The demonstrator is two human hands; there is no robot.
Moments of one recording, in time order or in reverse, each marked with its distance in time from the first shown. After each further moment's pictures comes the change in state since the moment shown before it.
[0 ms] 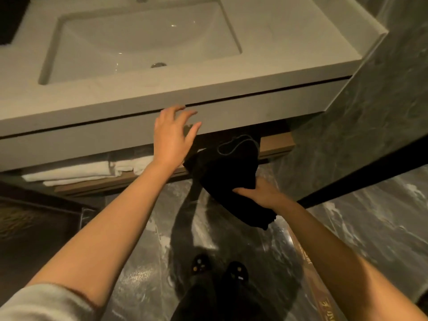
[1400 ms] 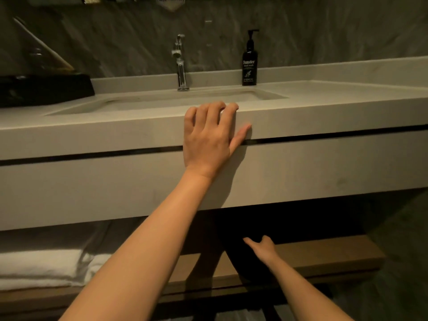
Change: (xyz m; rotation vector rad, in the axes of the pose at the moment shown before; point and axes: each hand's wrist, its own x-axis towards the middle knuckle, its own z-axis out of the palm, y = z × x) left_hand 0.116 -0.074 0.118 0.538 0.950 0.396; right_hand 0.389 0.107 0.040 0.262 0.400 -0.155
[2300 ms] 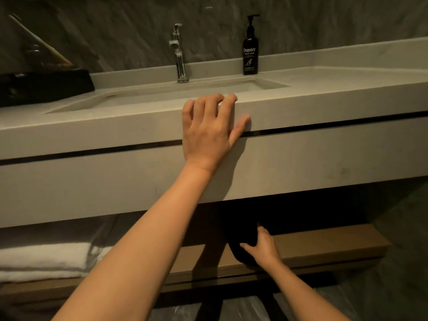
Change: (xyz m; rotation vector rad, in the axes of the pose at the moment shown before) left_hand 0.001 0.002 -0.003 -0.007 -0.006 -0.002; right_hand -0.009 0.021 0.014 -0.467 0.119 -0.290
